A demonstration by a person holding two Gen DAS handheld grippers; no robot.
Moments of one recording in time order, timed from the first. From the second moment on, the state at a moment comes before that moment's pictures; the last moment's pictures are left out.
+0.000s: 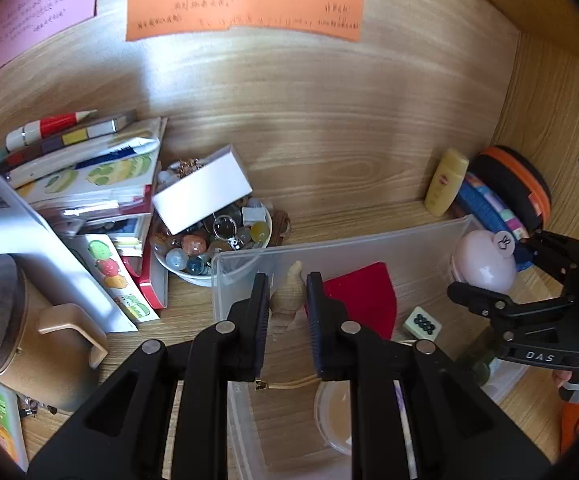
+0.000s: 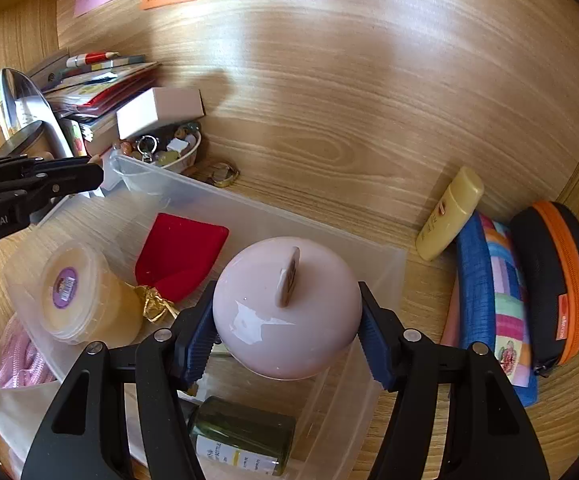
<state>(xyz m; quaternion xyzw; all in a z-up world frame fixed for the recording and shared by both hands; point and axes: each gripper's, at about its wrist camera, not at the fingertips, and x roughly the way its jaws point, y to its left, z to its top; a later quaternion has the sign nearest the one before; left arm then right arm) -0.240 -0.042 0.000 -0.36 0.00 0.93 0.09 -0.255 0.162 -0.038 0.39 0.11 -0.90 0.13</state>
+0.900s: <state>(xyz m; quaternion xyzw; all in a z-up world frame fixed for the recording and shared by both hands) -0.256 -0.032 -0.035 -0.41 0.01 0.90 0.09 -0.257 0.141 -0.060 0.41 0.18 -0.89 0.12</state>
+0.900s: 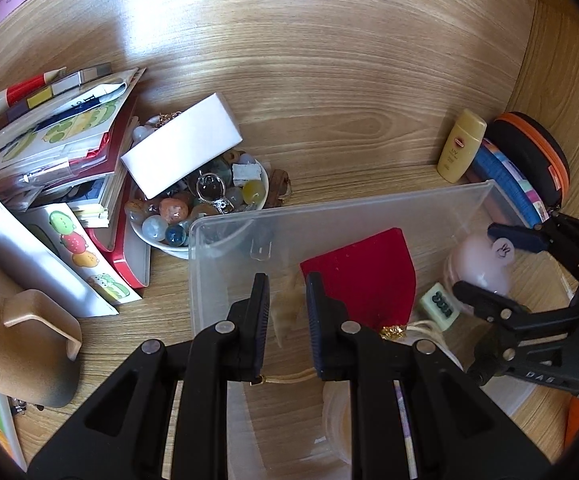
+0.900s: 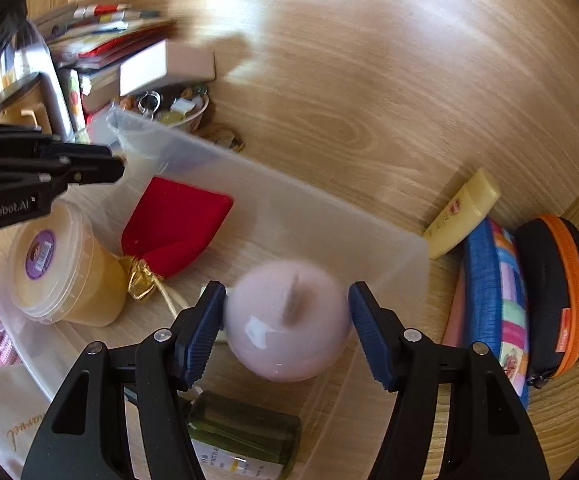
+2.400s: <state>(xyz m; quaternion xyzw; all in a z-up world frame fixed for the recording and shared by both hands) -0.201 -0.036 0.016 -0.33 0.03 0.94 0.08 -0.204 0.142 -0.016 0.36 0.18 -0.91 0.09</state>
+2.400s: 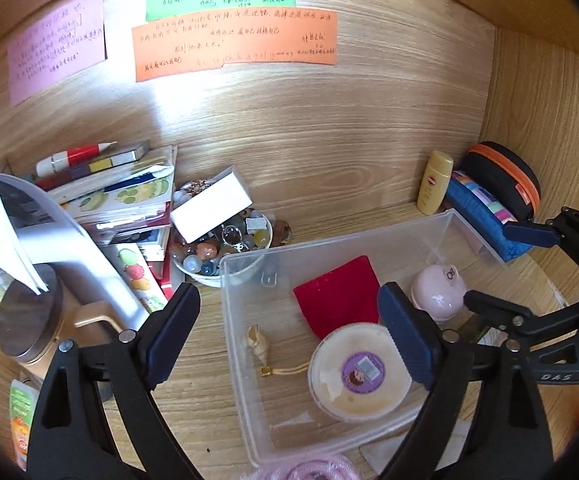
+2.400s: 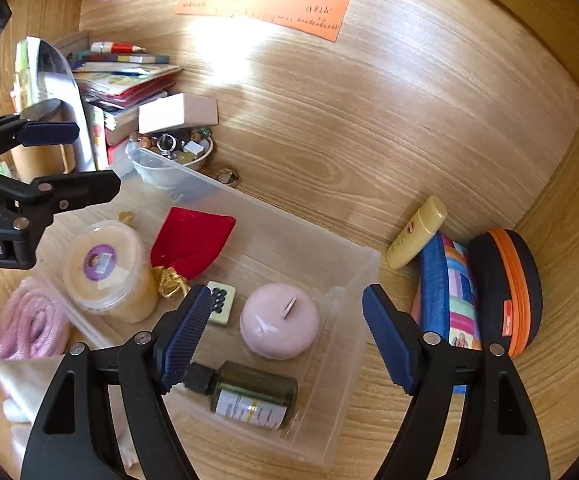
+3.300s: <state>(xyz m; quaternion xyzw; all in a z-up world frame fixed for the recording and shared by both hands) -0.118 -0.060 0.009 -0.32 0.05 0.95 0.03 -0.096 0.132 -0.003 0.31 0.14 -0.93 0.15</state>
